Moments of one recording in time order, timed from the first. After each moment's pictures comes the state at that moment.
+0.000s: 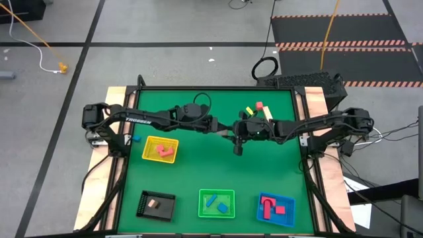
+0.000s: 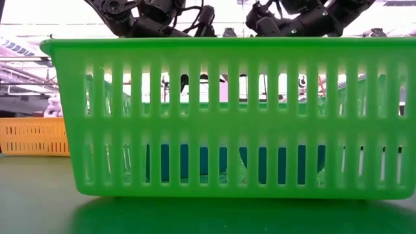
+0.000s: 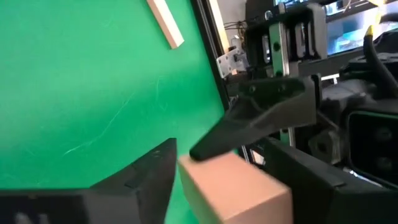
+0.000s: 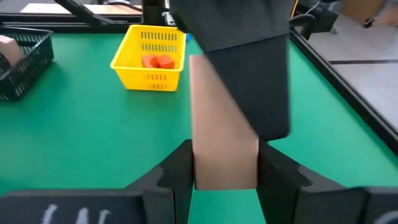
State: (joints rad) left arm 0.18 1.65 0.99 0.26 0.13 -1.17; right arm -0.03 1.39 0.73 0.22 0.13 0.01
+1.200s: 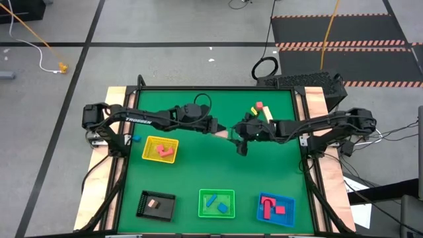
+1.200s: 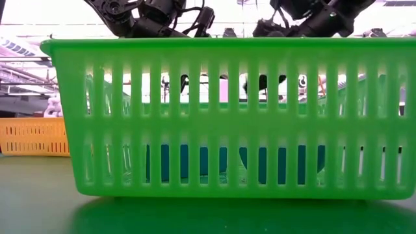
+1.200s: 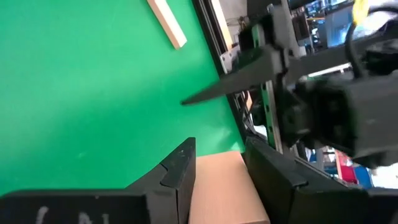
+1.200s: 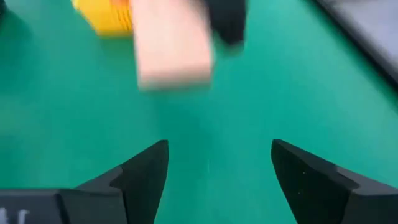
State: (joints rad) left arm 0.18 1.65 0.99 0.26 0.15 -1.11; right arm -0.04 1.34 0.73 -0.06 0.20 0.12
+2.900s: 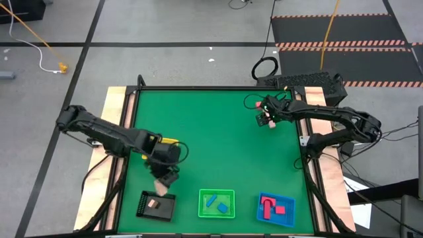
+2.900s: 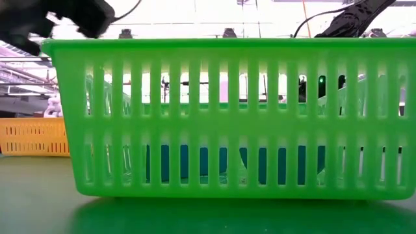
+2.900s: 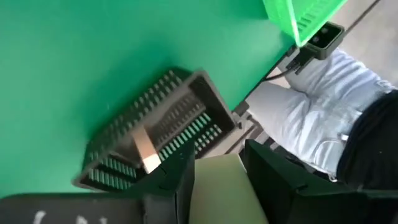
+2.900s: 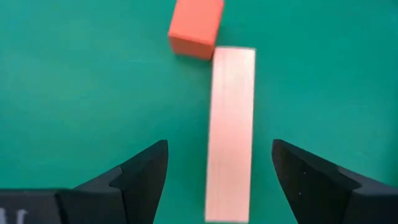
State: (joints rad) left arm -0.30 1.33 0.99 -0.77 0.56 -1.23; right arm -0.58 1.27 0.65 -0.61 0.26 0.63
